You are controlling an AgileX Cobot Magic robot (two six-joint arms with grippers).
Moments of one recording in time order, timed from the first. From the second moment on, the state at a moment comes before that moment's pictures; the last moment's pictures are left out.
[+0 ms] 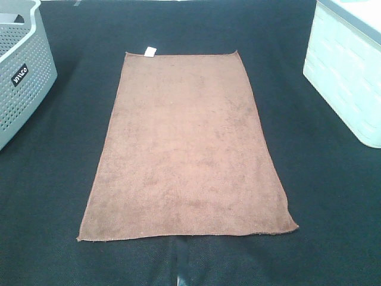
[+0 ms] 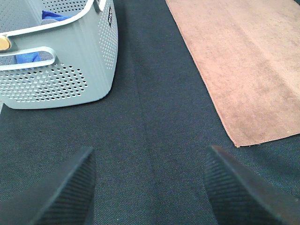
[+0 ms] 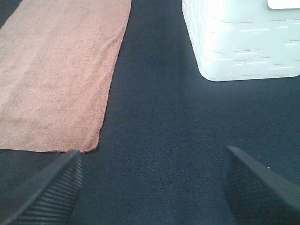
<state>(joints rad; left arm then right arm) 0.06 0.00 -0.50 -0.14 1.06 0.21 -0.01 -0.01 -0.50 0.06 1.07 -0.09</state>
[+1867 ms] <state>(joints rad) 0.06 0.00 -0.50 -0.14 1.06 0.21 -0.01 -0.01 -0.50 0.06 1.07 -0.09</state>
